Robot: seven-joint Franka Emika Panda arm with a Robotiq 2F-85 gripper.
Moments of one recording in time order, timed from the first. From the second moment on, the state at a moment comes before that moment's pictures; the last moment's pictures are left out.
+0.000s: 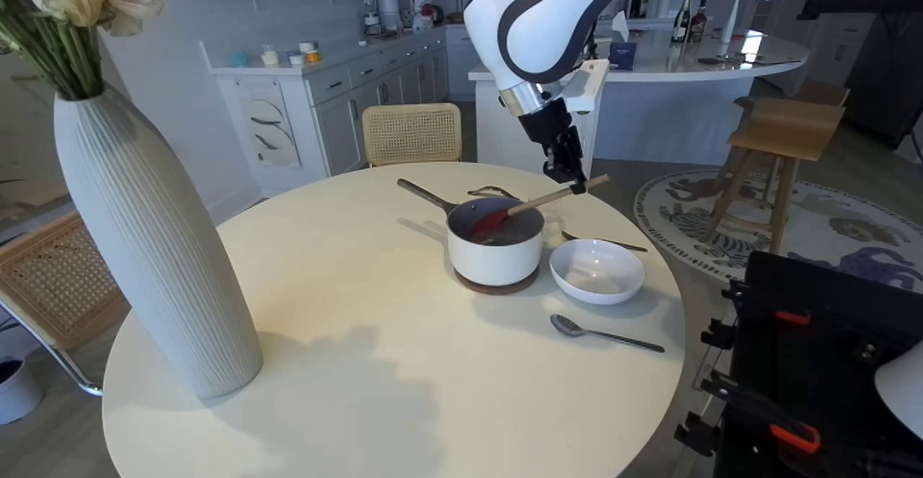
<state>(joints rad) -0.03 0.35 -0.08 -2.04 -0.33 1.98 -0.05</state>
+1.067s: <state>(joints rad) -0.03 0.55 -0.04 -1.72 -0.33 1.50 -0.14</state>
